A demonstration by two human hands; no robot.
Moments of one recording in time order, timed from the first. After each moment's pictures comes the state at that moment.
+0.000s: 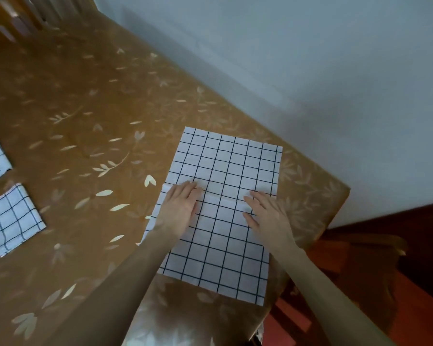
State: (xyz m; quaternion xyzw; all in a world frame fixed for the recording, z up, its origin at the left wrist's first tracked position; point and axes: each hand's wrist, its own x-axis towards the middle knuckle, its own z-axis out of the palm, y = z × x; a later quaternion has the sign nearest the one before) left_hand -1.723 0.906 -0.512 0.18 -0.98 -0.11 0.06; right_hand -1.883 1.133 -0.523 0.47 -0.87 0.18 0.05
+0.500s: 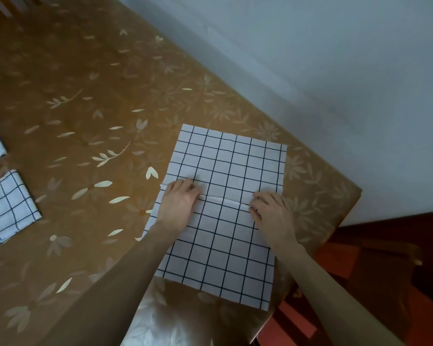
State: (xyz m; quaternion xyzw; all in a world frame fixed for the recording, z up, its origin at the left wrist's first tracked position) left_hand -1.725 0.896 -0.530 0.20 -0.97 -0.09 0.08; right_hand -1.892 1.123 -0.541 0.47 -0.86 0.19 0.04
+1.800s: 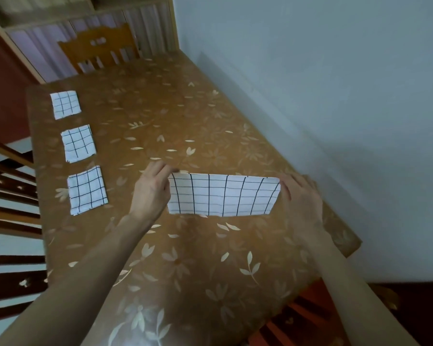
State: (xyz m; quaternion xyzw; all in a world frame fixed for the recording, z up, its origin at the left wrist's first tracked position) left_hand -1.630 0.866 -0.333 0.34 -0.89 -0.08 0.28; right_hand -1.923 1.080 -0.355 0.49 -0.81 0.29 0.15
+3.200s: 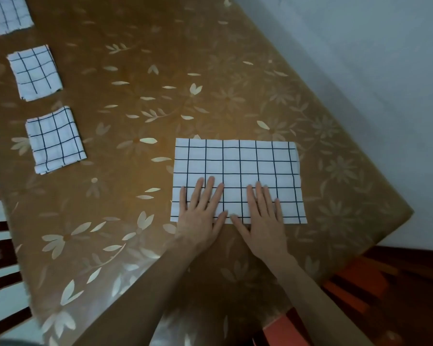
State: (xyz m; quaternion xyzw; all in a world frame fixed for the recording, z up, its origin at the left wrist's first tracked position) left_hand -1.633 0.962 -0.560 0.36 -0.92 -0.12 -0.06; right_hand -1.789 1.087 -0.559 0.51 -0.85 0.03 -0.10
